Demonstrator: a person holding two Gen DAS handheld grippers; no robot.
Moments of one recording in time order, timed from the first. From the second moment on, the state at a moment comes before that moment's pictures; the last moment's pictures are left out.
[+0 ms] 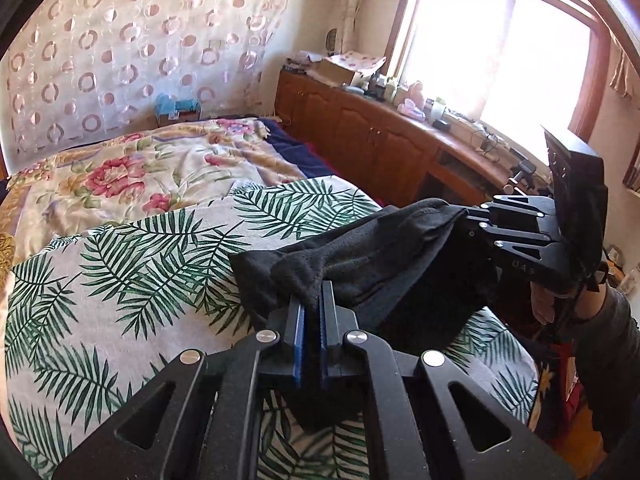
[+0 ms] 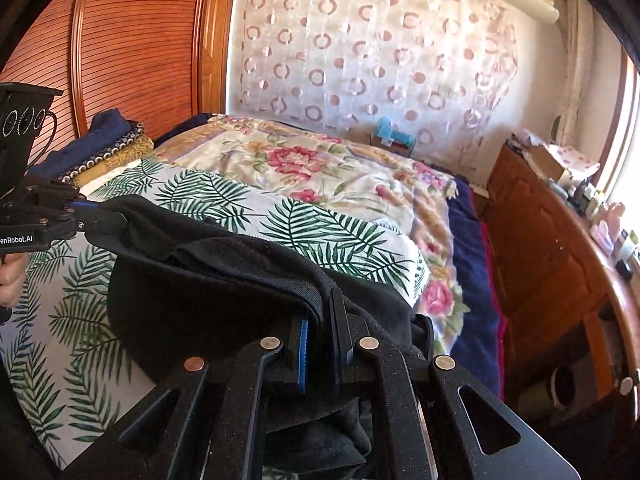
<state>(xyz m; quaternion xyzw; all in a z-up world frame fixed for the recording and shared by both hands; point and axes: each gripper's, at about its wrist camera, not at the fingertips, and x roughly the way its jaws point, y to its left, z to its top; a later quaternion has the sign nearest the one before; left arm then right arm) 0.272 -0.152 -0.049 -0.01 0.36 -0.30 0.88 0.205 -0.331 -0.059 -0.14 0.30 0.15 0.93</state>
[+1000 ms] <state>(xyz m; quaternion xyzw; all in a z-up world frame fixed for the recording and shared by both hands) 0.314 -0.158 -0.087 0.01 0.41 -0.28 0.87 0.259 -0.367 -0.024 -0.04 0.29 0.04 0.95</state>
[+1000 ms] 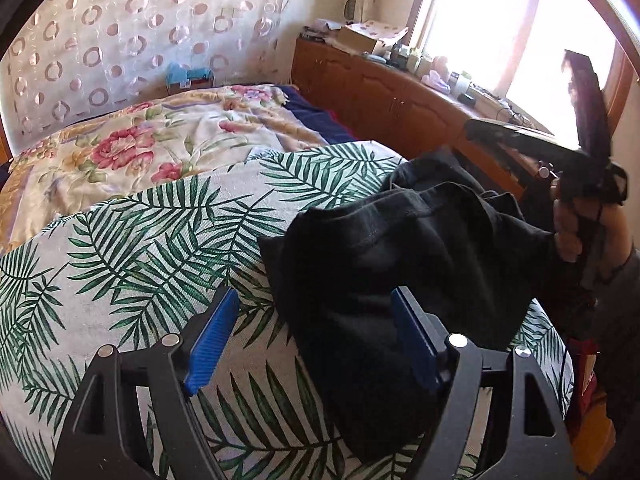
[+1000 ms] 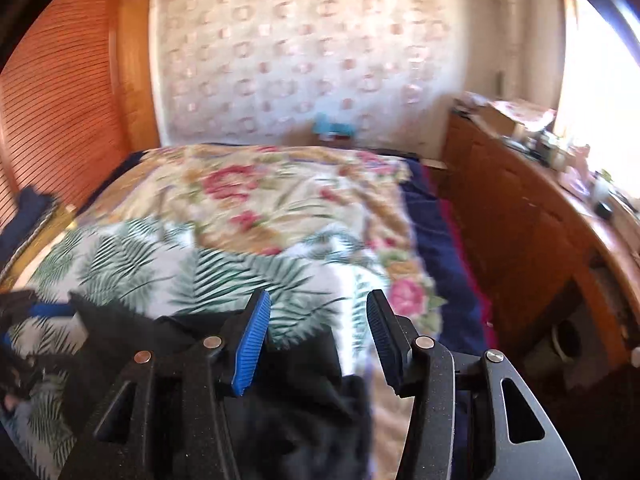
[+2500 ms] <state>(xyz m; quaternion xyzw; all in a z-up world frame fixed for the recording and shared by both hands) 0.338 -0.161 -0.111 -0.01 0.45 -0.28 0.85 0.171 -0.458 -0.006 0.02 0.31 0.02 0.95</state>
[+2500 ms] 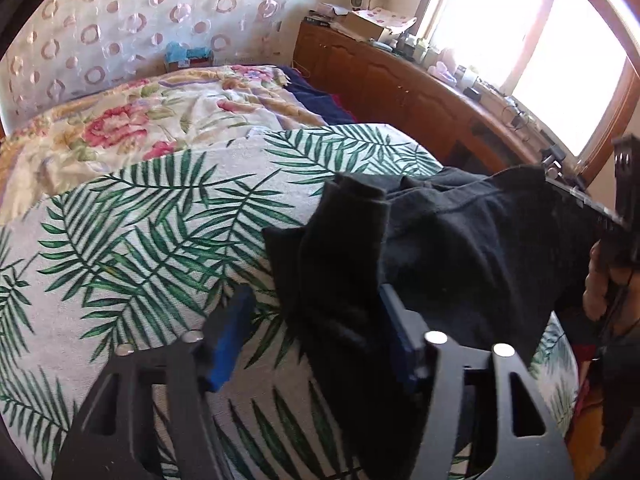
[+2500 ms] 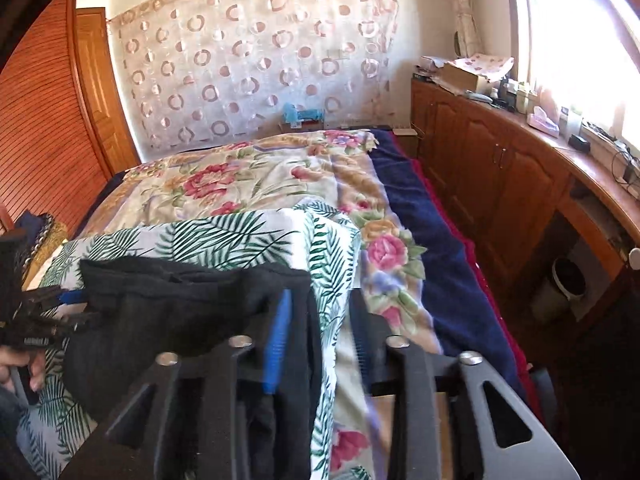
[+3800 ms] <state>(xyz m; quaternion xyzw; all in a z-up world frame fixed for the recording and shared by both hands) 0.310 -0.098 -0.080 -0.02 0.39 -0.25 0.89 0.237 -0.417 -0.029 0.03 0.37 0.12 0.92</state>
